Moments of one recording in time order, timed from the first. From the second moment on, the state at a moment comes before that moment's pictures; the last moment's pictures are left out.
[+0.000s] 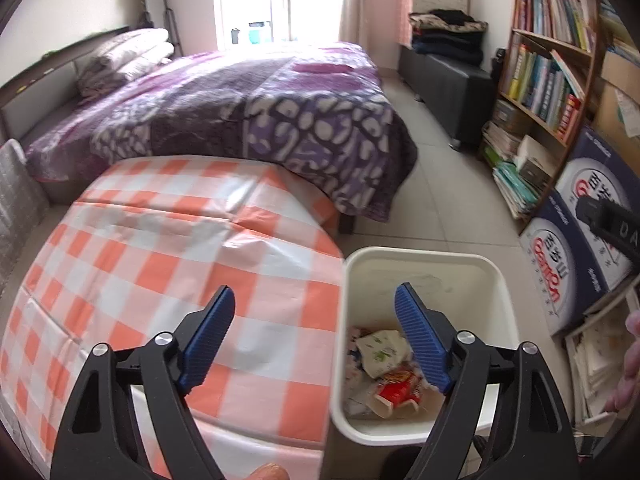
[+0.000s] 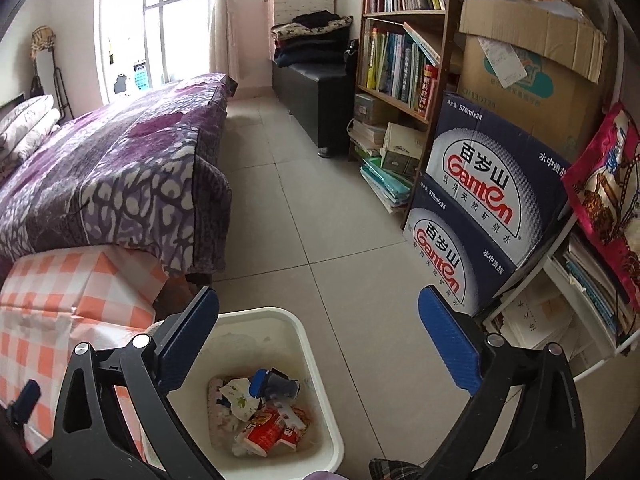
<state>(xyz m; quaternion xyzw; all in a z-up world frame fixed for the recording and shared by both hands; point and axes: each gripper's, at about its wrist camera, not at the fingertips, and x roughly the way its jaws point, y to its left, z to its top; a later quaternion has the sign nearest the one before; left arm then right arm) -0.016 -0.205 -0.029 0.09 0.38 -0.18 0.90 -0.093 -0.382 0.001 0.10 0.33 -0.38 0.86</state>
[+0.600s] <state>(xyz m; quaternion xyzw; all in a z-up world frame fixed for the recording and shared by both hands) -0.008 -0.117 -0.048 0.10 0.36 -0.06 0.93 -0.077 -0.291 -0.029 0.02 0.35 -0.34 0.87</state>
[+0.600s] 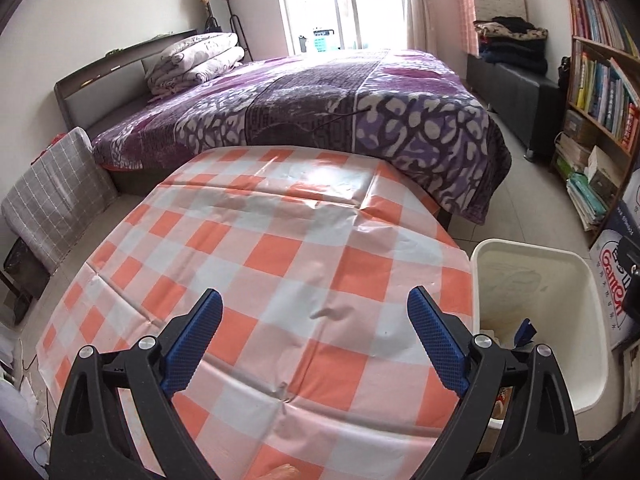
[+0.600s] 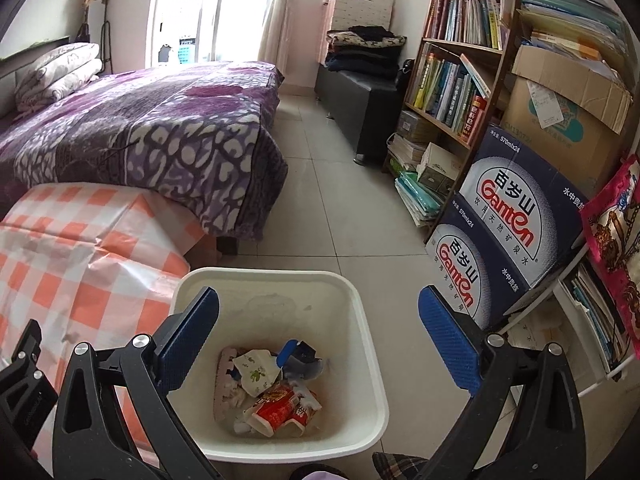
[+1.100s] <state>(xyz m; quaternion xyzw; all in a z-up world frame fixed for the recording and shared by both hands) -0.002 -0.075 -0.061 0.10 0.38 -0.04 0.92 -0.062 -0.236 -0.046 -0.02 0.34 -0.30 0.89</state>
